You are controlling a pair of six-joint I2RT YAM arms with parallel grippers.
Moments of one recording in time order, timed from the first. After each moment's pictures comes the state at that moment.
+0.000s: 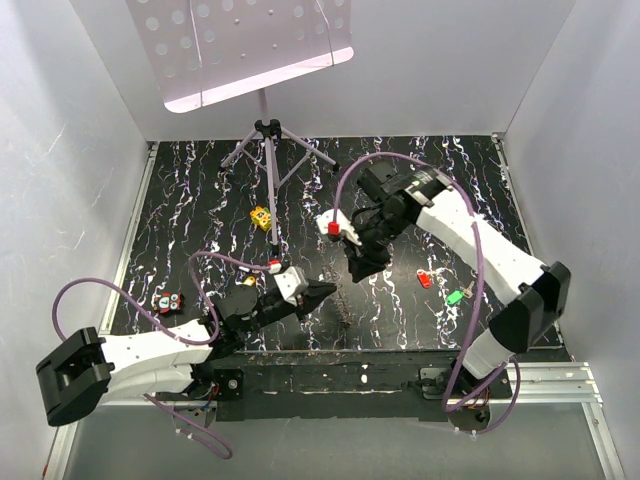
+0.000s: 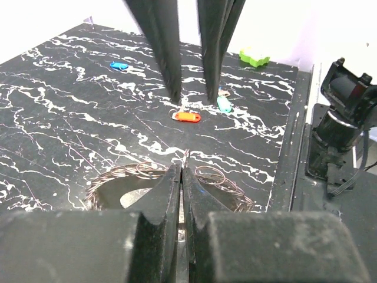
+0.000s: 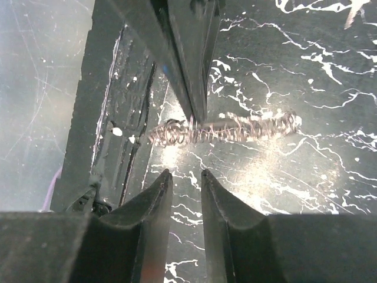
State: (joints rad) left arm -1.04 1.00 0.30 0.77 0.09 0.00; right arm 0.74 1.62 1.65 -1.40 -0.75 -1.01
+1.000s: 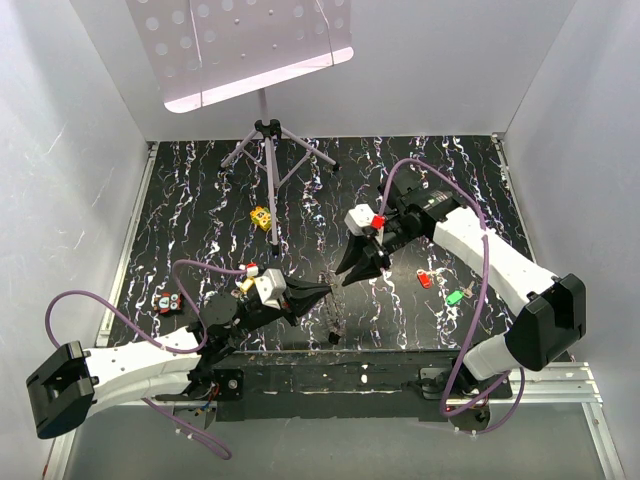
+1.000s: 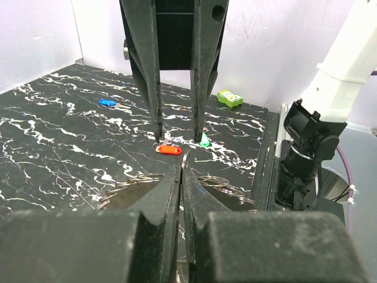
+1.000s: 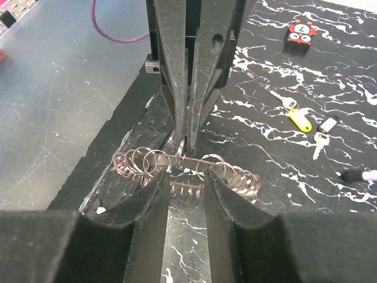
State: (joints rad) left arm -1.04 0.83 0.22 0.85 0.13 -0.10; right arm 0.61 1.46 1.33 -1.06 -1.29 -1.12
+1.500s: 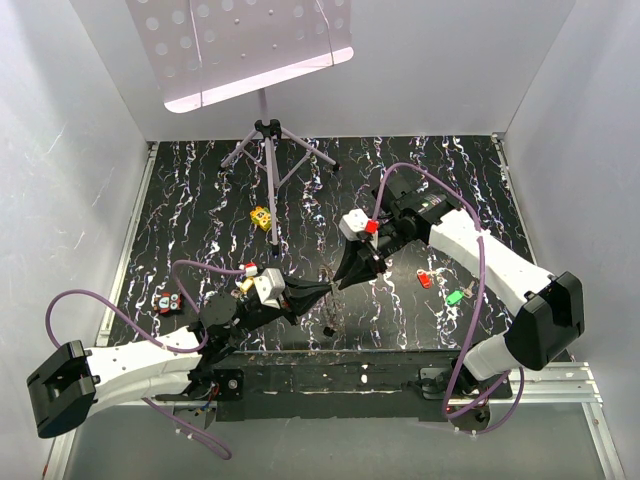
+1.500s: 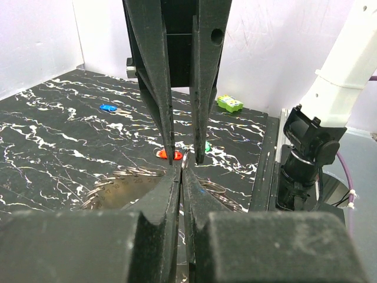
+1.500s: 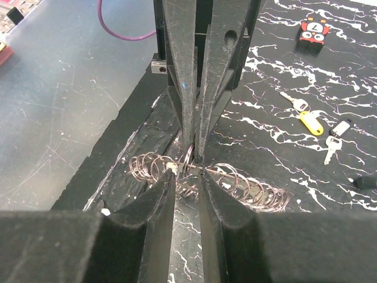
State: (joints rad) left arm -1.04 0.84 0.22 0.89 0.13 -0.10; right arm 0.65 1.46 1.31 -1.03 -1.28 -1.10
